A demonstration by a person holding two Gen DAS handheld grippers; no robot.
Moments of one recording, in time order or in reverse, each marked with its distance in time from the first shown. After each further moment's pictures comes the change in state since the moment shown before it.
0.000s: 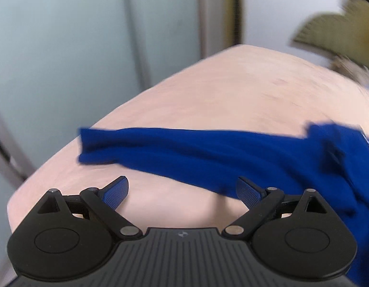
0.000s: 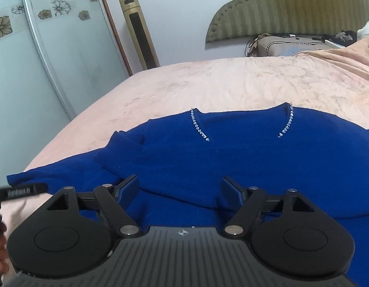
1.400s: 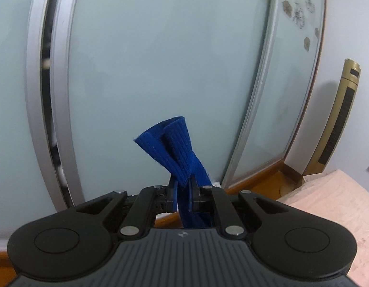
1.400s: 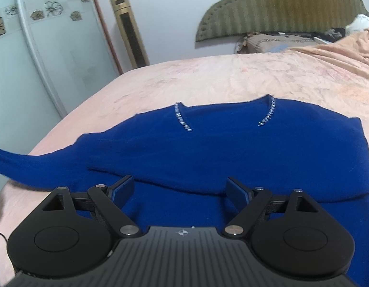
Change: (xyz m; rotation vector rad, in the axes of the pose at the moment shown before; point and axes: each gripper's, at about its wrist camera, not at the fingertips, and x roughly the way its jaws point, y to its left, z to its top) left arm 0.013 0.148 0.100 -0.427 -0.300 0.295; right arm -0.003 -0.017 -0.011 0.026 0.003 -0.053
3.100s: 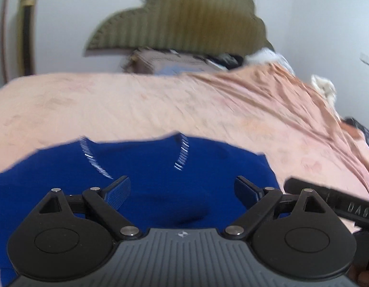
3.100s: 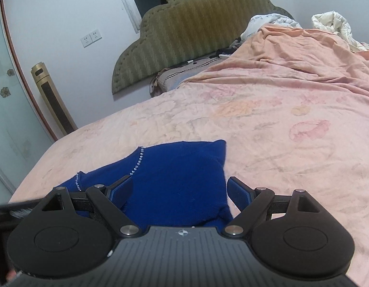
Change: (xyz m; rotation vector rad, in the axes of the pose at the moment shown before) left arm -0.243 -0.231 -0.216 0.705 0.340 -1.193; right arm -0.072 -0.142 0.006 0.263 -0.225 -0.236
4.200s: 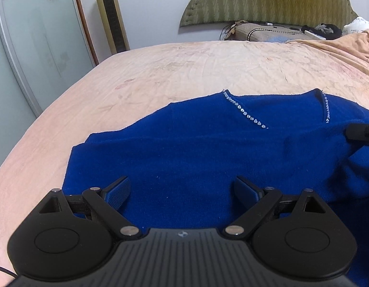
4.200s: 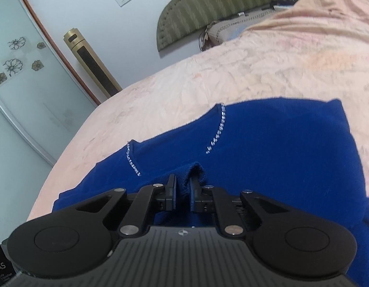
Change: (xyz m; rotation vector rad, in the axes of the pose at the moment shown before) left arm 0.010 0.072 -0.042 0.000 0.129 0.498; right arm 0.094 0.066 -0.003 -0.010 0.218 0.234
